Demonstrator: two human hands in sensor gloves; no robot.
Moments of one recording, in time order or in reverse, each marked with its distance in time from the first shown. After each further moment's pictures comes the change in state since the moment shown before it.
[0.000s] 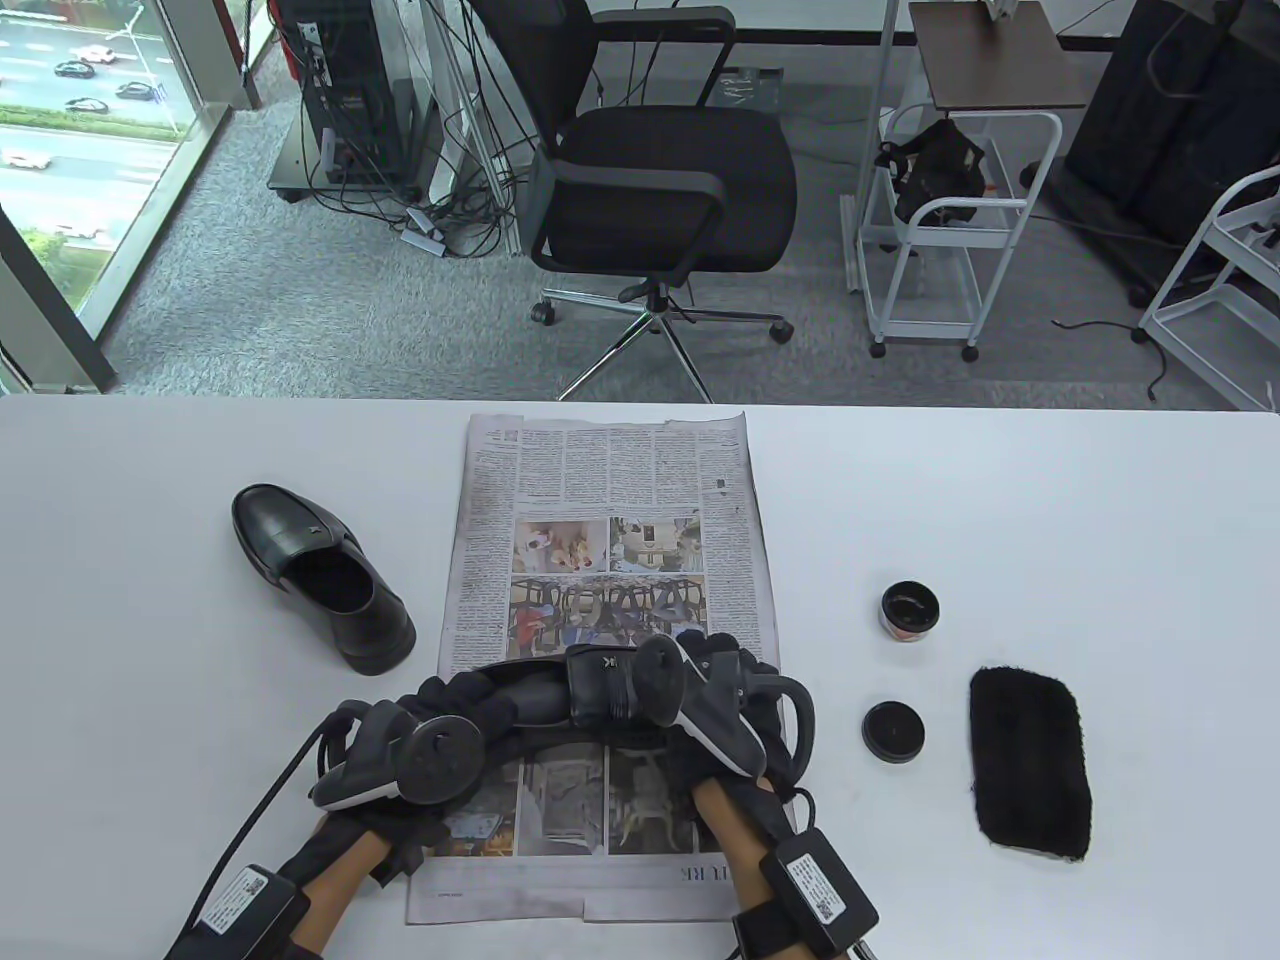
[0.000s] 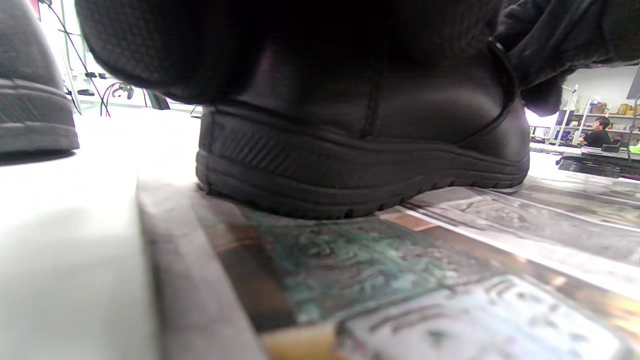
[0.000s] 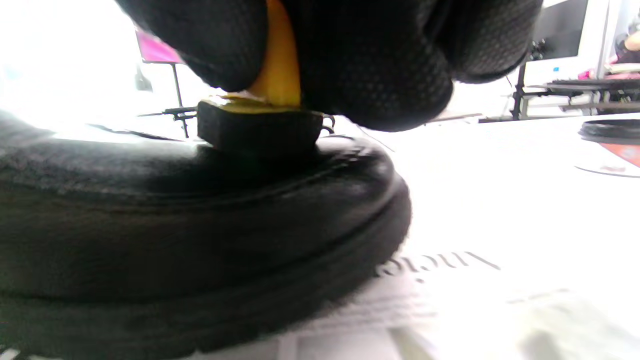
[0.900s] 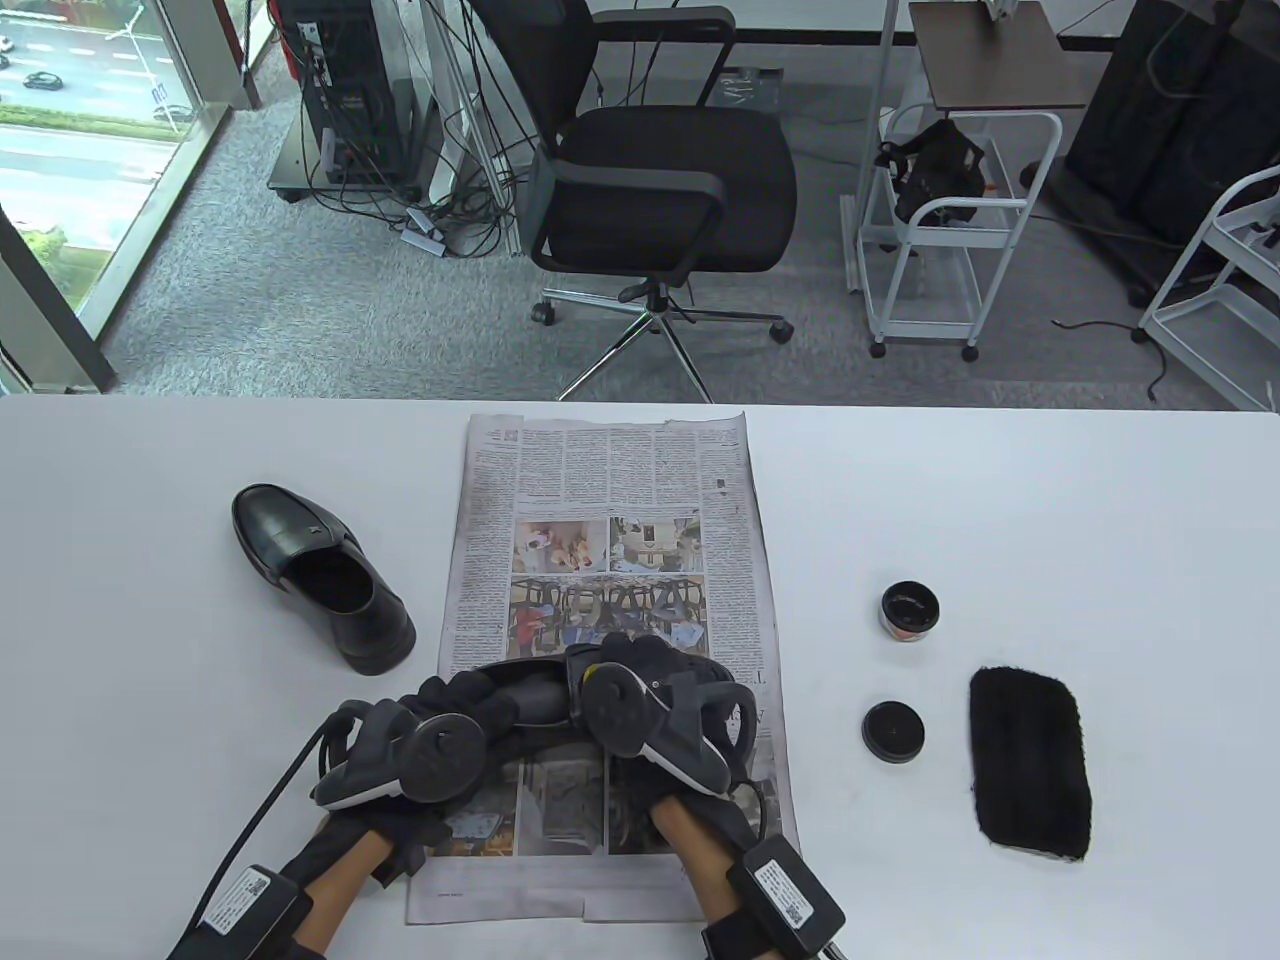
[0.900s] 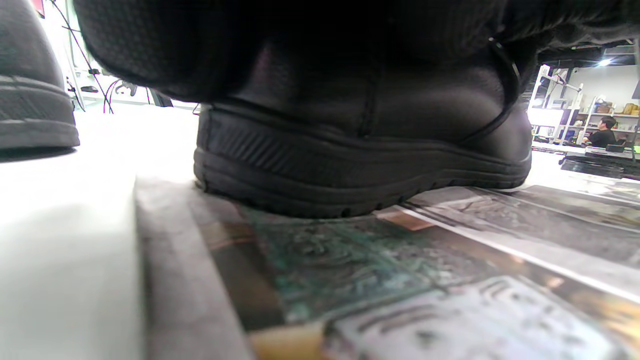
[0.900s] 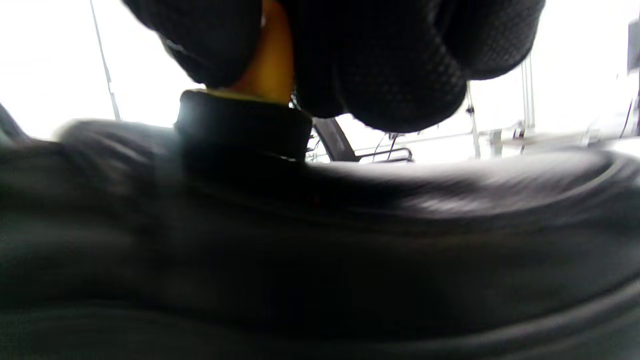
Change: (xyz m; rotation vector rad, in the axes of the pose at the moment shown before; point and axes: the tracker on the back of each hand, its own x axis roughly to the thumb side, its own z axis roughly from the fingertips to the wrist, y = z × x) left_hand 0.001 0.000 -0.001 -0.007 0.009 0.006; right_hand 0.047 0.003 0.010 -0.153 -0.239 -0.013
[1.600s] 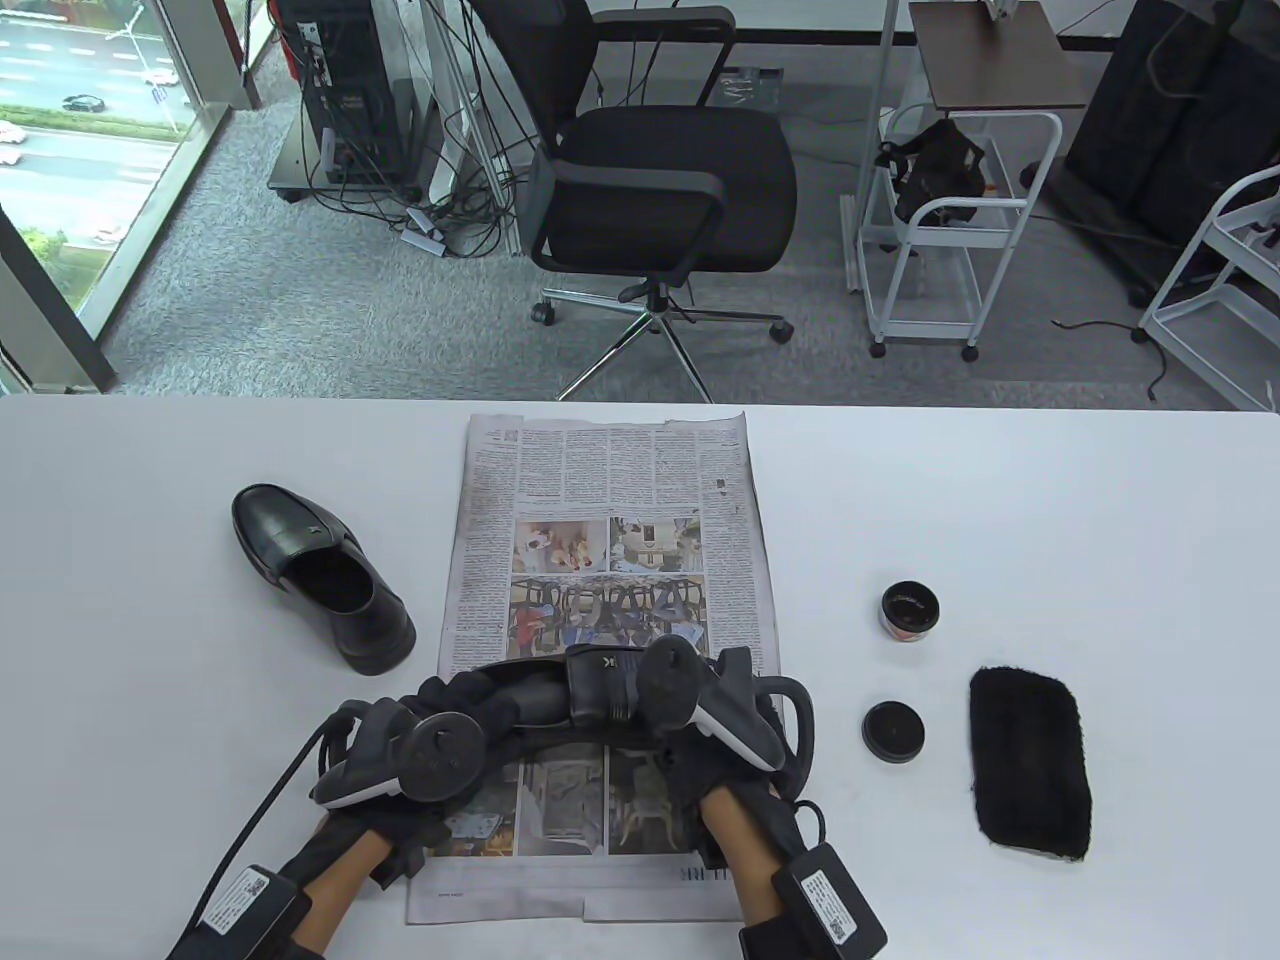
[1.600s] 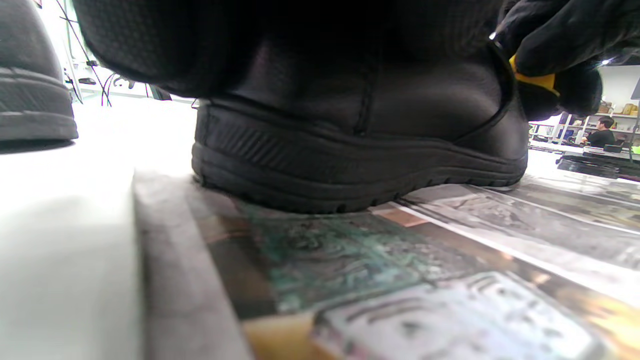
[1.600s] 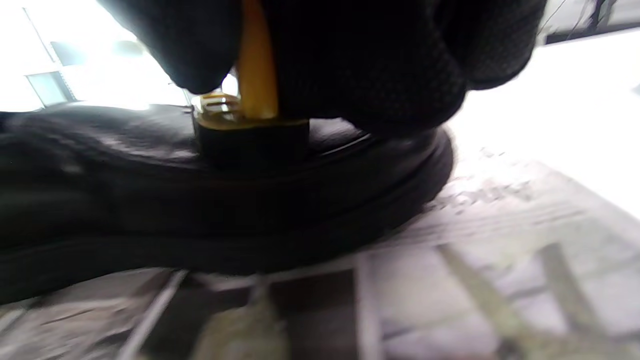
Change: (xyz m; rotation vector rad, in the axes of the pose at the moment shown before) left_hand -0.001 0.000 0.000 -0.014 -0.001 0.014; right_hand -0.038 -0.010 0.005 0.337 0.106 -0.167
